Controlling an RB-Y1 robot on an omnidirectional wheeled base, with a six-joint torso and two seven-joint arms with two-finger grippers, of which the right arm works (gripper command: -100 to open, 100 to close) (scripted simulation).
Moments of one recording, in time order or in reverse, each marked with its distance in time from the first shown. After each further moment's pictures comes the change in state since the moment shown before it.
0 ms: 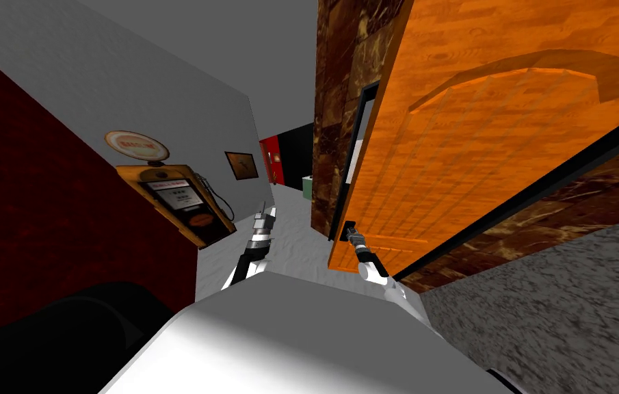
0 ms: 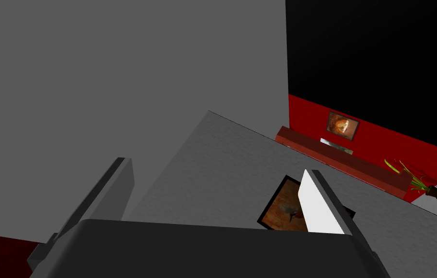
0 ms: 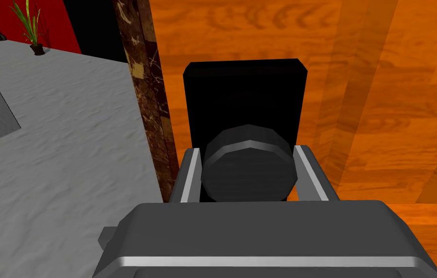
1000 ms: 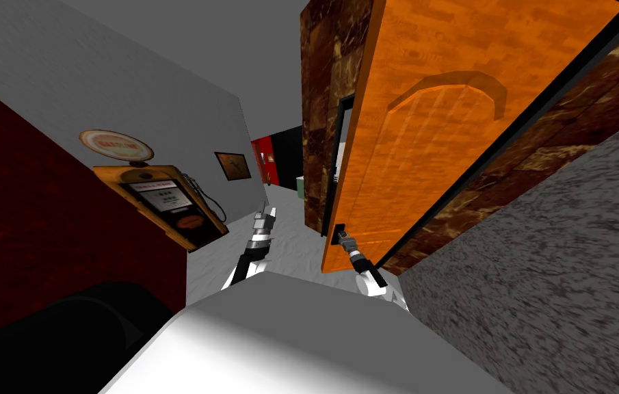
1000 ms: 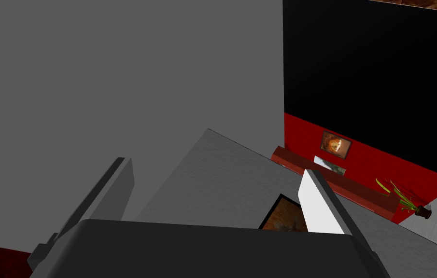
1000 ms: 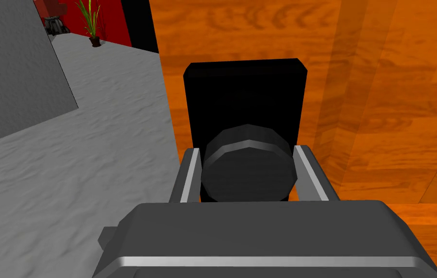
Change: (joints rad) arm 0.087 -0.071 0.181 -0.178 0.049 -0.012 -0.057
